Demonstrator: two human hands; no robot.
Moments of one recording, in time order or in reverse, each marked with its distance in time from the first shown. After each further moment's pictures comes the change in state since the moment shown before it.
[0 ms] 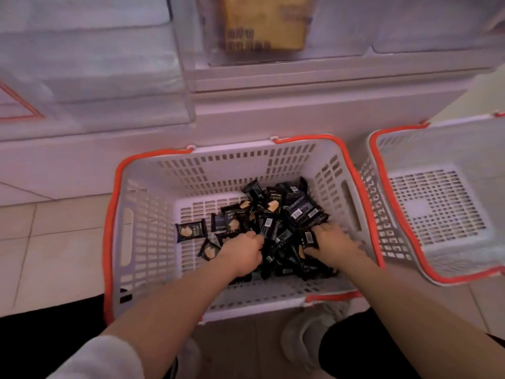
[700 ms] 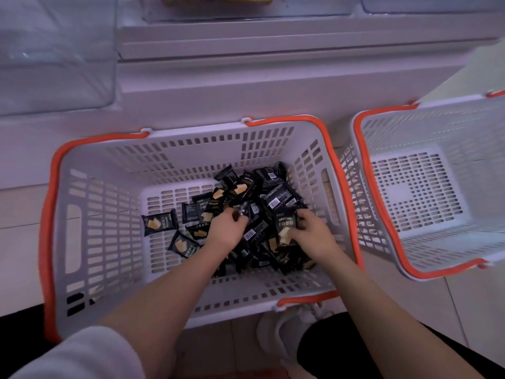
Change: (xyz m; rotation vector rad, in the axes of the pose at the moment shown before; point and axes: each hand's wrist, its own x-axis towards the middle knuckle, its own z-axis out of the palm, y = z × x) left_hand 0.049 0.017 0.003 -0.799 0.269 -0.438; right_hand -0.007 -0.006 -0.005 1.114 0.104 0.236
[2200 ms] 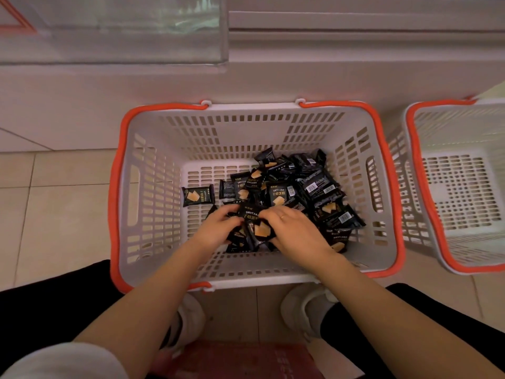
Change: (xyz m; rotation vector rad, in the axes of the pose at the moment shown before) left_hand -0.053 -0.077 -0.062 -0.505 -0.115 -0.129; right_hand -0.034 -0.021 0.082 -0.957 -0.190 -0.832
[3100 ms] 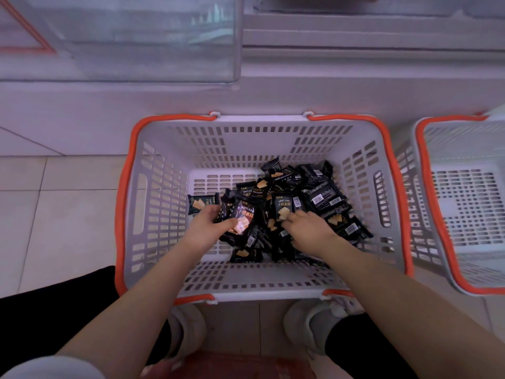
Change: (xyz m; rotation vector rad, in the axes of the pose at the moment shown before) left_hand 0.001 0.006 -0.029 0.092 0.143 0.054; right_hand 0.034 0.048 0.008 -0.288 -0.385 0.072
